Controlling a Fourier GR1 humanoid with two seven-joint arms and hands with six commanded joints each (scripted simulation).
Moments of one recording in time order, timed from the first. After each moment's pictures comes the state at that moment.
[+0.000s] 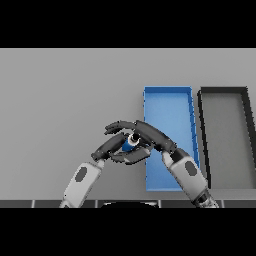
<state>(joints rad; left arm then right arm) -0.22 -0.02 -0.42 -1.59 -0.07 -0.35 0.03 -0.46 -0.11 0.37 -1.91 -0.12 0.35 0.51</state>
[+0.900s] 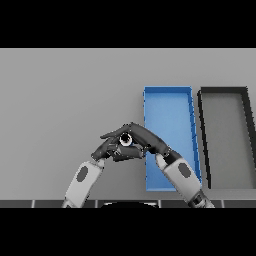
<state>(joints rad) -0.21 -0.05 -0.39 -1.59 -0.11 -0.35 -0.05 -0.46 -0.06 0.42 -1.90 -0.10 0.27 0.42</state>
